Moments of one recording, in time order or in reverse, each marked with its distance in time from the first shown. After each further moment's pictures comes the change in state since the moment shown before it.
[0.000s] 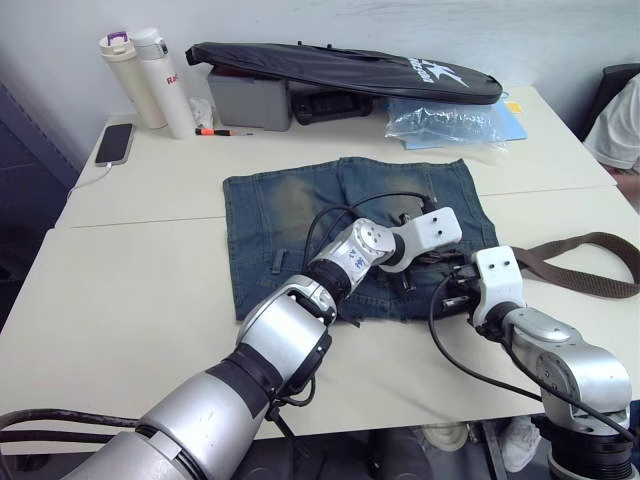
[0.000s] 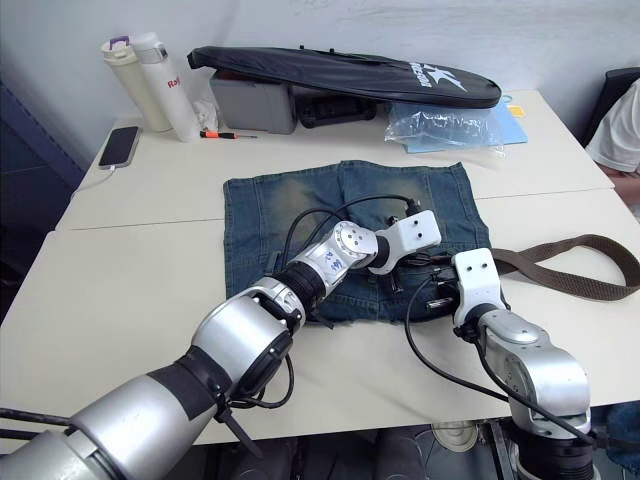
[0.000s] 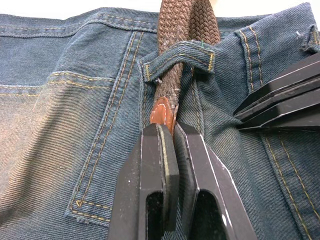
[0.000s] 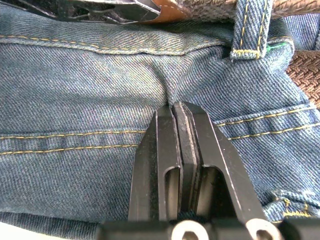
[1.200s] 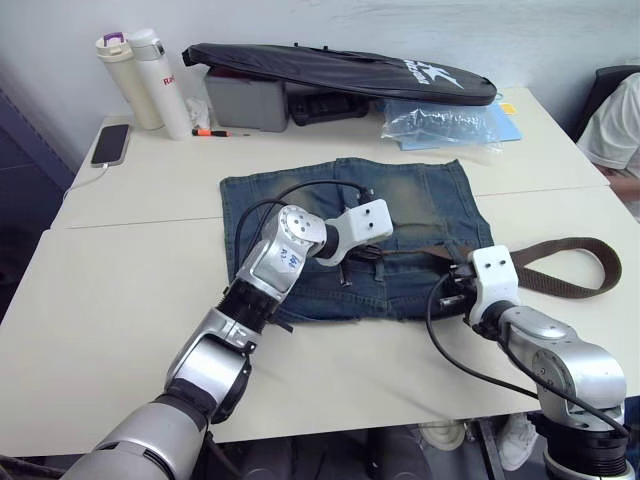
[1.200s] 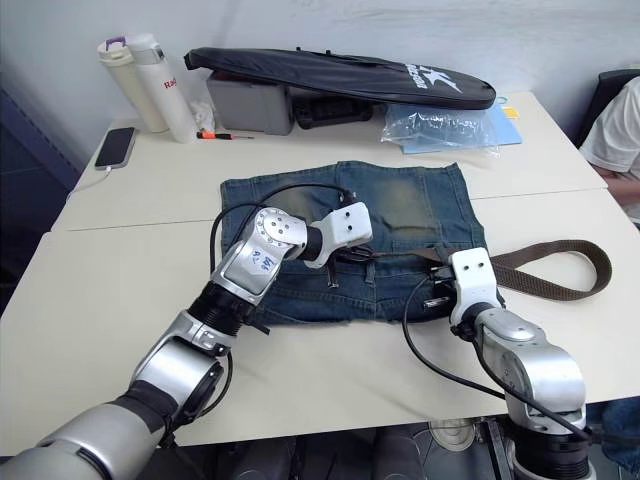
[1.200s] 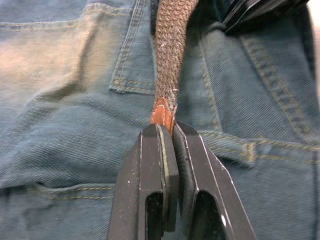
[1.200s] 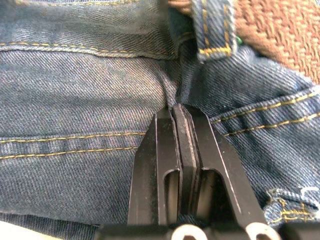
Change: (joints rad) left arm 0.409 0.351 -0.126 -1.039 -0.037 0.546 -0.356; right arm -0.022 0.013 0.011 0.032 -0.005 -0.004 0.022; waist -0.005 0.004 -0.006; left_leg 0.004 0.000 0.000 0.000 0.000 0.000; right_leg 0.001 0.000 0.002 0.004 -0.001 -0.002
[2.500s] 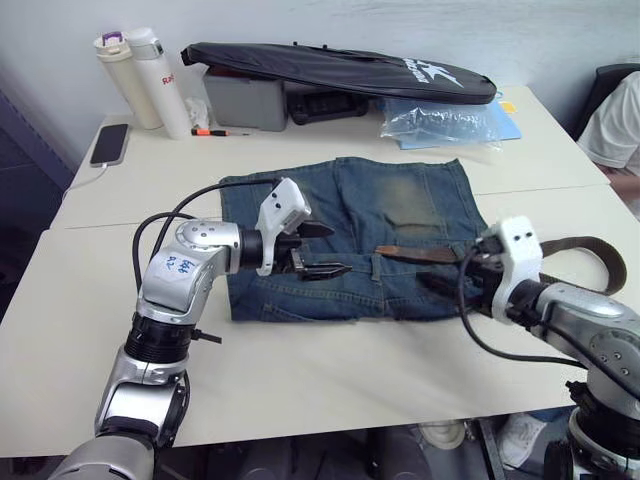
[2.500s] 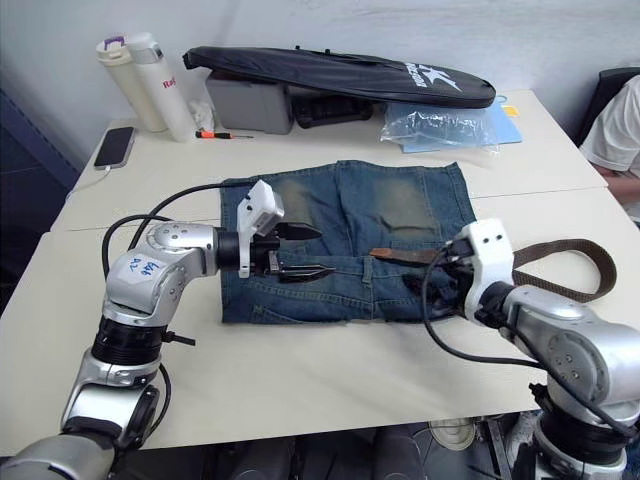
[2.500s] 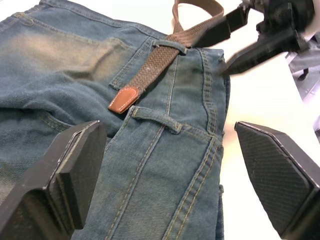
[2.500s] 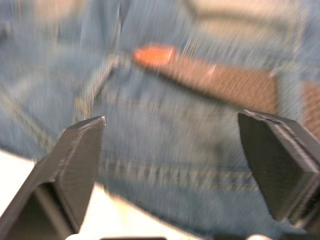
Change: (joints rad) left arm 0.235 0.309 0.238 -0.487 -0.524 0.340 0.002; right arm -0.233 0.074 -0.342 -0.144 0.300 0.377 0.145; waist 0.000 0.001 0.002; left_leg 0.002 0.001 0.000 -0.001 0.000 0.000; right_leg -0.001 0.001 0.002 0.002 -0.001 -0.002
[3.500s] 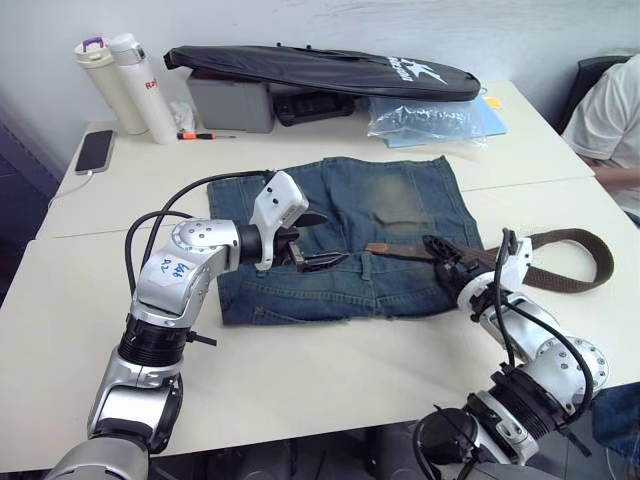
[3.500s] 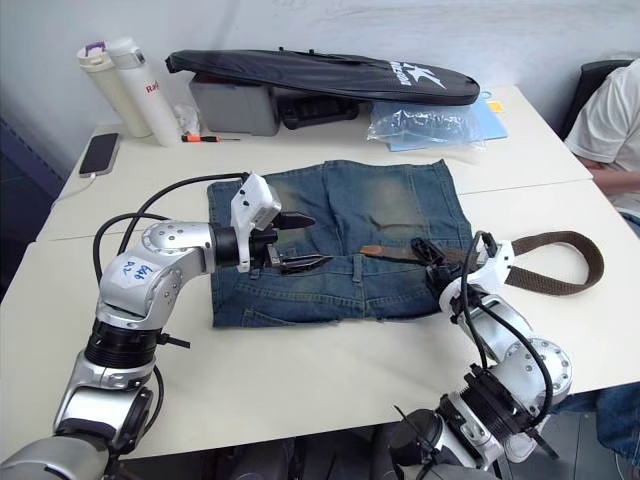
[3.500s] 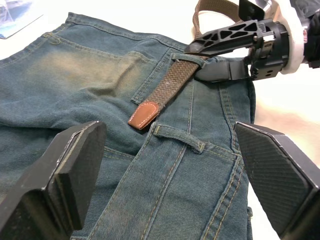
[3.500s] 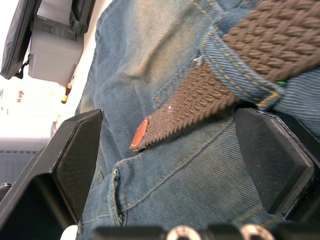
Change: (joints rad) left arm 0.010 0.032 -0.022 -0.013 -0.024 -0.043 0.133; right arm -0.141 0.523 -0.461 0.312 0.246 -0.120 -0.471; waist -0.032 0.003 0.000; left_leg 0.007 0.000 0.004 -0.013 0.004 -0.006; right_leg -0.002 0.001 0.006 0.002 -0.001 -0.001
